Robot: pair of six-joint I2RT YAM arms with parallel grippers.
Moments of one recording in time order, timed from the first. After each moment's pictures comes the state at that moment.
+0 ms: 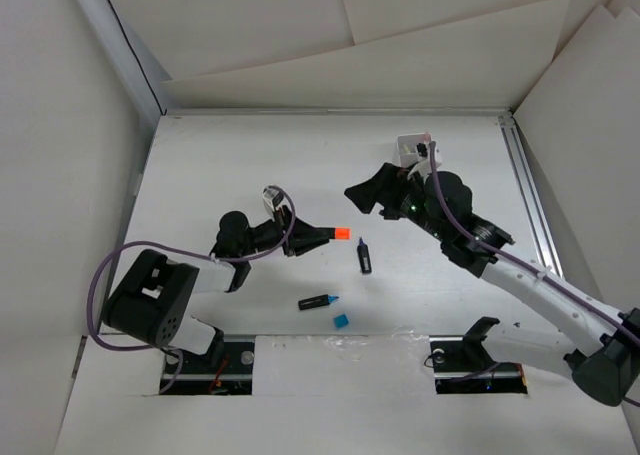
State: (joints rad) left arm -0.41 1.44 0.32 1.13 0.87 -1.65; right arm 0.74 1.05 0.96 -0.10 0.08 0.75
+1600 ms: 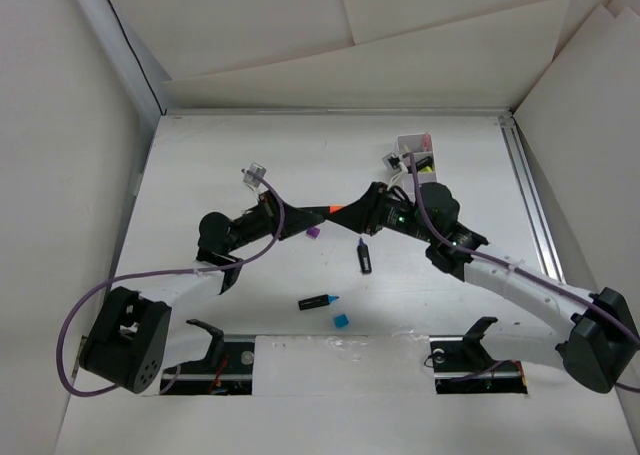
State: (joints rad) left arm -0.41 1.19 0.38 1.16 0.80 -1.37; right arm 0.72 1.14 0.77 0.32 -0.39 0.86
